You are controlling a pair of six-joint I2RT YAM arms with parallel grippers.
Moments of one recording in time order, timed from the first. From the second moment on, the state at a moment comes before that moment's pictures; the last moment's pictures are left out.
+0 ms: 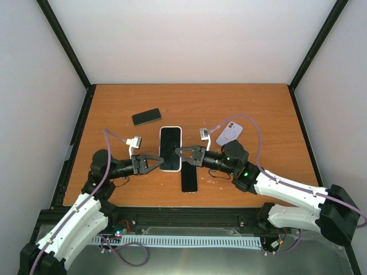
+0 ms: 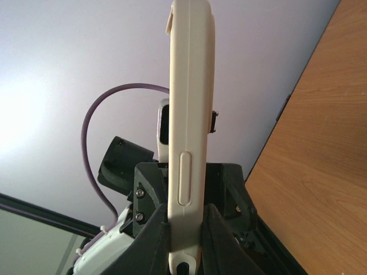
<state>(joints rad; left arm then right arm) -0.38 0.59 0.32 0.27 0.96 -1.18 0.92 1.08 0.60 0.50 -0.37 1.12</state>
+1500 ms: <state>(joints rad) -0.38 0.66 0.49 -0.19 0.72 -0.92 0.78 1.03 0.57 0.20 -0.33 1.01</state>
